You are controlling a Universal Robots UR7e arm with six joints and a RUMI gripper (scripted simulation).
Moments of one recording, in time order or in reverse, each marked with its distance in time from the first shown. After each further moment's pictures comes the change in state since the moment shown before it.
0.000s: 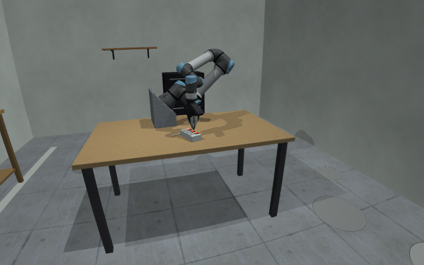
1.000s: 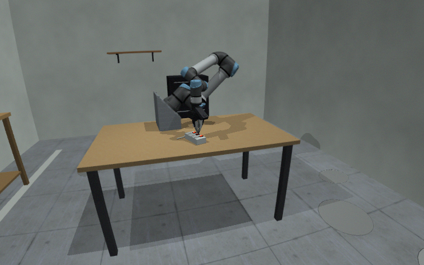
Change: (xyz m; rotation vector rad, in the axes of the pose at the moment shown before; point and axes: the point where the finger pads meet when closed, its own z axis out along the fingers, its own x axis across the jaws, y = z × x) arm 0.000 0.000 0.008 0.000 0.000 0.000
